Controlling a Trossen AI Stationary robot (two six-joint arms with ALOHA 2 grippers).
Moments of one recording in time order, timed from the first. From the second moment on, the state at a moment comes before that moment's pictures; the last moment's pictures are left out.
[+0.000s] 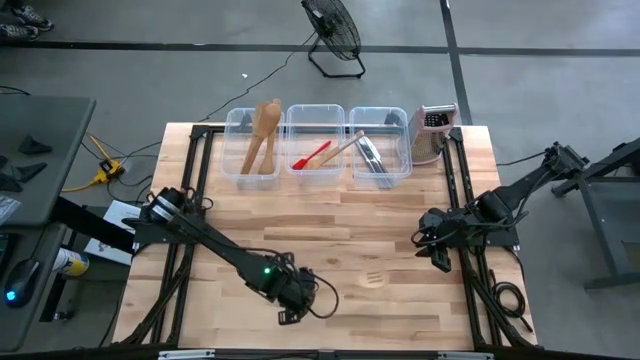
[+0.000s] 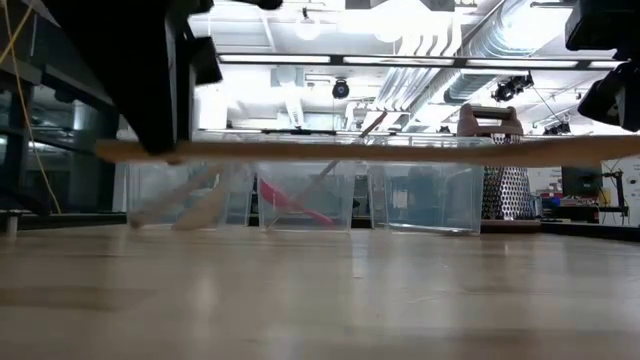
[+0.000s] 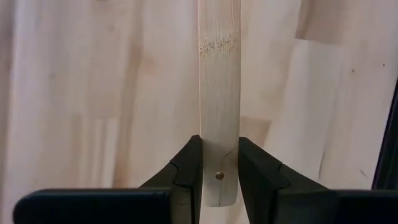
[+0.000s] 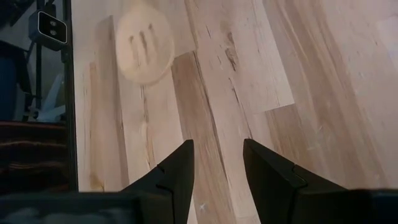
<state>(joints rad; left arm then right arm) -0.56 1.92 1.50 -0.82 -0.14 -0.69 0.53 0.75 0.56 -0.71 0.07 0.83</state>
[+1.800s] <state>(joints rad) -0.54 1.08 1.51 -0.48 -0.49 -0.34 0.53 0.75 0.56 -0.63 0.21 0.73</state>
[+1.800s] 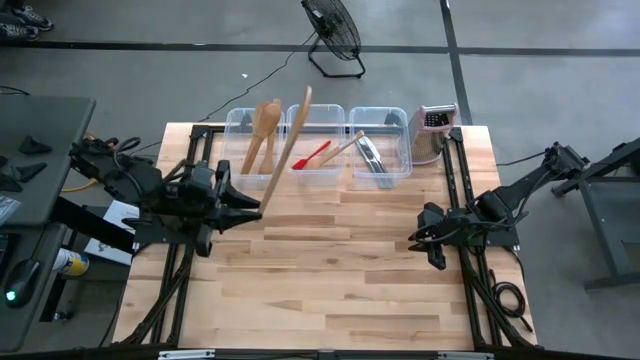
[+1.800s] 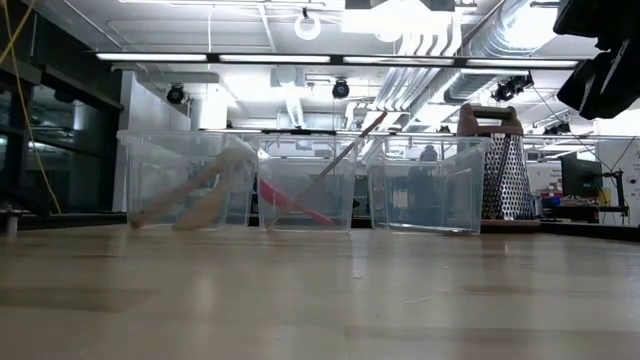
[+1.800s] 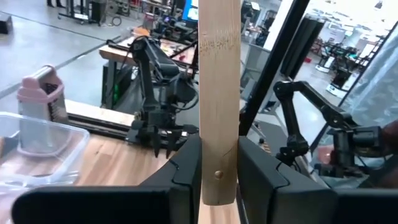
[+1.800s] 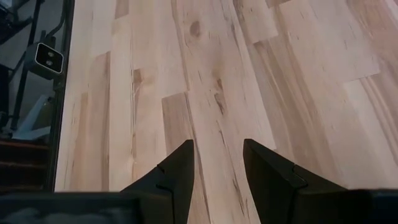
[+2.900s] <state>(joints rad) -0.54 1.05 1.51 -0.53 -0.52 -0.35 0.53 0.75 0.56 -0.62 0.24 0.71</state>
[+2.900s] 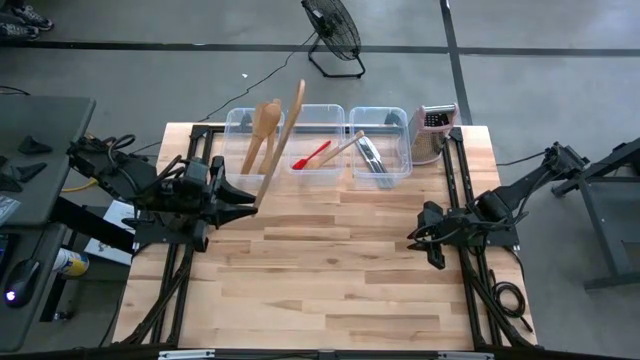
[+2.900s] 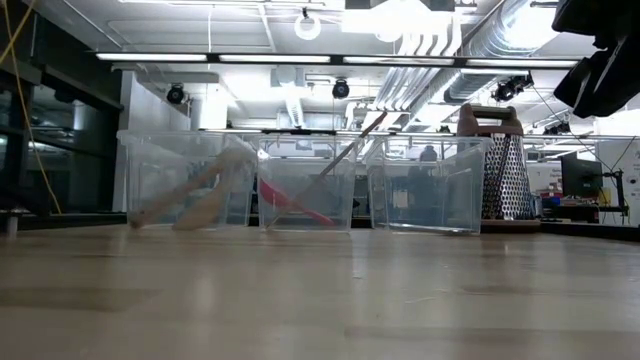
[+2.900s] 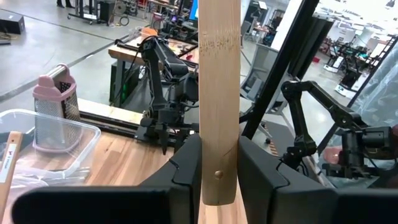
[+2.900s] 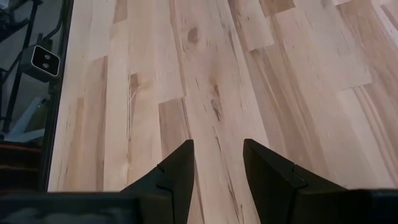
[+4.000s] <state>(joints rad) -0.54 1.04 1.51 -0.96 -0.81 -0.64 0.53 0.75 0.56 -0.62 0.24 0.71</state>
